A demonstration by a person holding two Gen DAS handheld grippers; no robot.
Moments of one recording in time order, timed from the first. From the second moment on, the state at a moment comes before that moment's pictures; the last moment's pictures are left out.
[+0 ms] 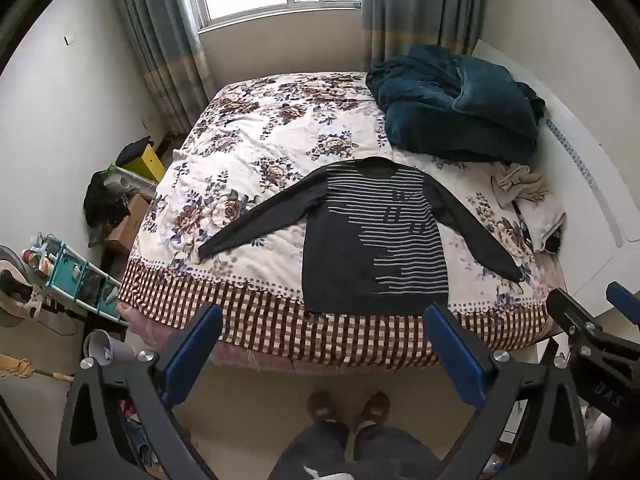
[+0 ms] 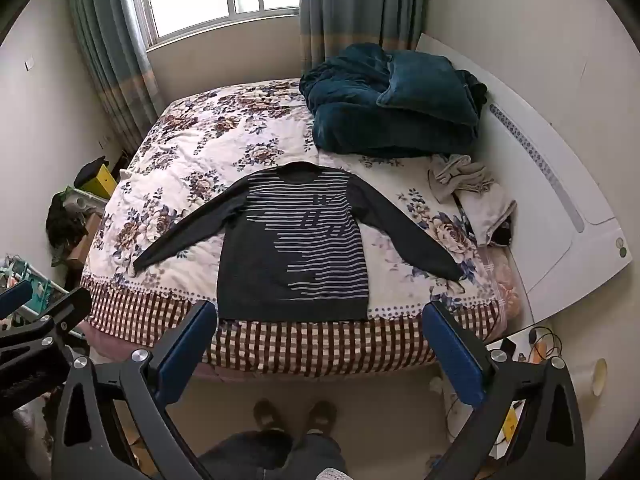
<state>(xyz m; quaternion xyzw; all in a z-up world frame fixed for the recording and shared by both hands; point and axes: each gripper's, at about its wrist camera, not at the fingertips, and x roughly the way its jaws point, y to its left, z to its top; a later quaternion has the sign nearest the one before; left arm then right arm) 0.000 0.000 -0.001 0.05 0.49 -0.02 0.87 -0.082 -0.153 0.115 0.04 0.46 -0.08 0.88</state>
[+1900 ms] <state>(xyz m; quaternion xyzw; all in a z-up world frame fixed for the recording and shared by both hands) 0.010 -0.005 0.000 0.04 0.49 -0.02 0.87 -0.068 -0.154 0.115 0.04 0.46 -0.07 0.88</state>
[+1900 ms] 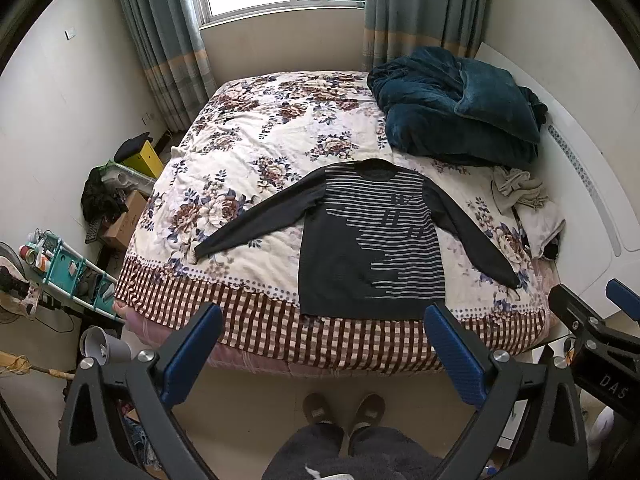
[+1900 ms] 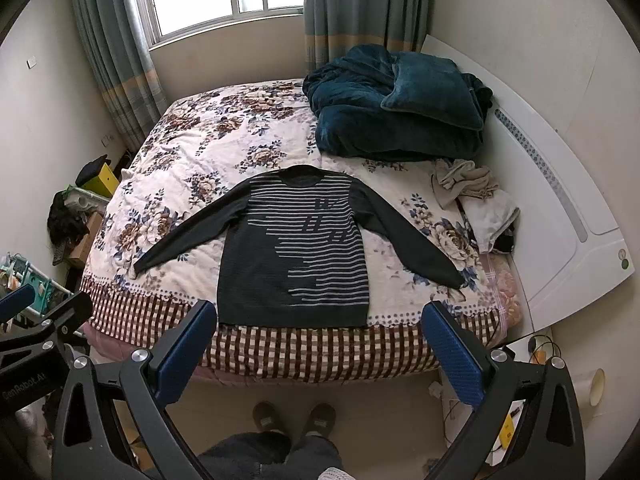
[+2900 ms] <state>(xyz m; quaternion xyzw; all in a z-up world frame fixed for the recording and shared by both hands) 0.013 -0.007 -0.001 0.03 0.50 -0.03 0.87 -0.065 -0.151 0.112 0.04 0.46 -0.07 0.88</state>
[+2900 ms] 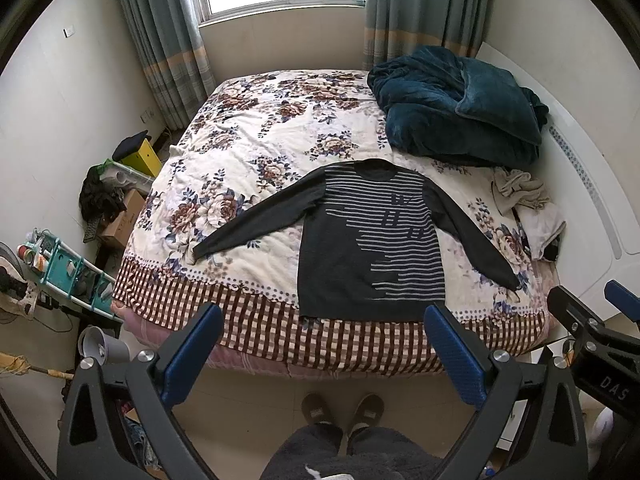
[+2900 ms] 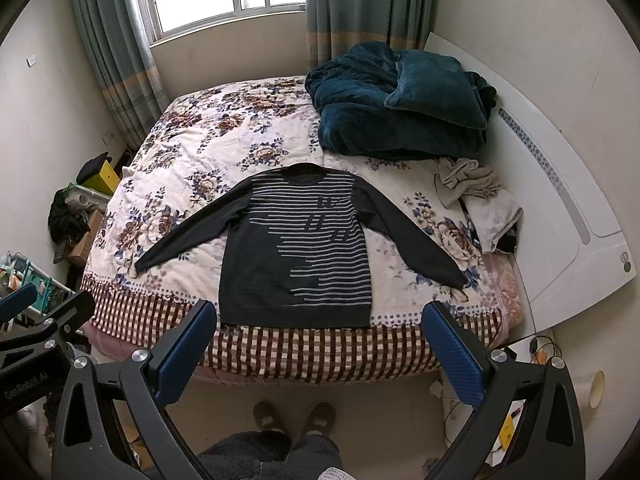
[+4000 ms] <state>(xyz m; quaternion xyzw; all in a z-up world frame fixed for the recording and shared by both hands) 0.257 -0.125 -0.199 0.11 0.52 0.01 0.85 0.152 -0.341 -0.099 0.22 0.52 -0.22 0.80</state>
